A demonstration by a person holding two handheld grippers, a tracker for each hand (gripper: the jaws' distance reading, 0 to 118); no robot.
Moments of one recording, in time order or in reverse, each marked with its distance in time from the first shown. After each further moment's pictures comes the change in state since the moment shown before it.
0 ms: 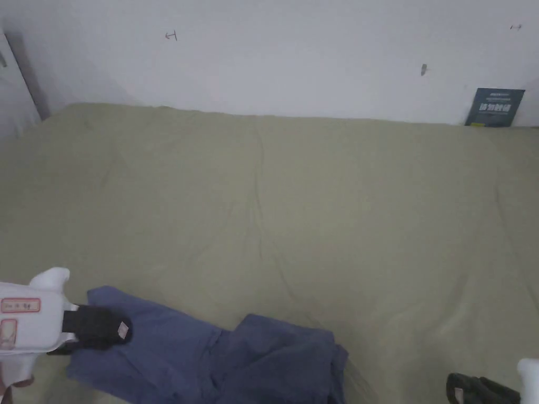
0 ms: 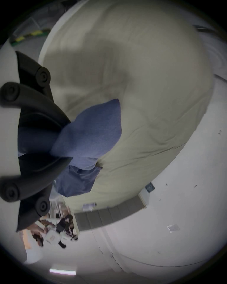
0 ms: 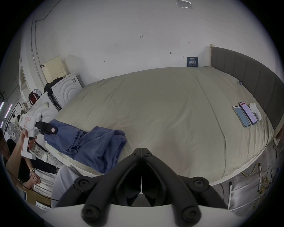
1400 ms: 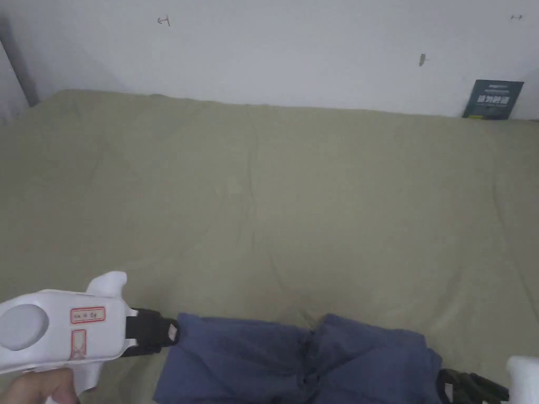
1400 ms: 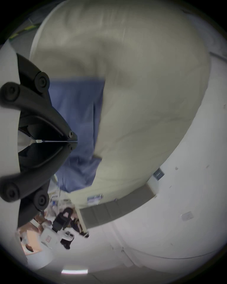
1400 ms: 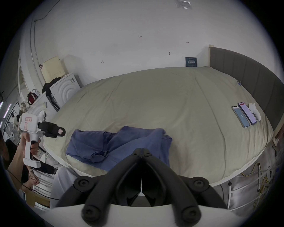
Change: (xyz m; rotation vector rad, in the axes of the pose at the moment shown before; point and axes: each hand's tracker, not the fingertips) left arm 0.028 -0.027 -0.053 0.005 -0.064 0.033; right arm -0.005 0.002 -0.010 0.000 -0.008 0.003
